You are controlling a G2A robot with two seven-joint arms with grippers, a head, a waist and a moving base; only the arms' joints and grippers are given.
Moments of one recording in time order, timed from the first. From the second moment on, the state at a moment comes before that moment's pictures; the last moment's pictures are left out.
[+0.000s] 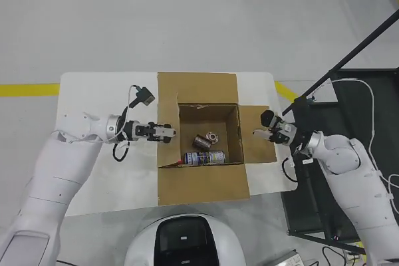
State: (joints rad) left arm 0.76 -1.19 -1.01 -1.16 -0.46 -0.40 -1.42; right arm -1.36 -0.88 1.54 -1.50 -0.11 -0.82 0.65
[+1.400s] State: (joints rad) left arm 0.76 -1.18 -0.96 -1.17 -0.22 -0.45 -1.24; right arm -1.19 -0.89 1.26 -1.44 0.17 -0.88 0.94
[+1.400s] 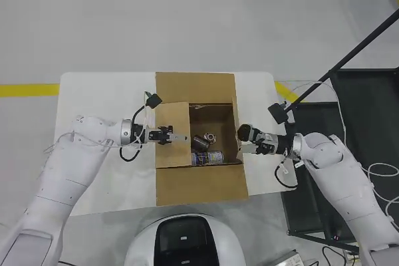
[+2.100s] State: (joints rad) left arm 0.72 -1.18 -0.96 -1.14 -0.20 -0.48 -1.26; right arm -1.02 -0.92 1.11 -1.32 0.04 -0.86 0.94
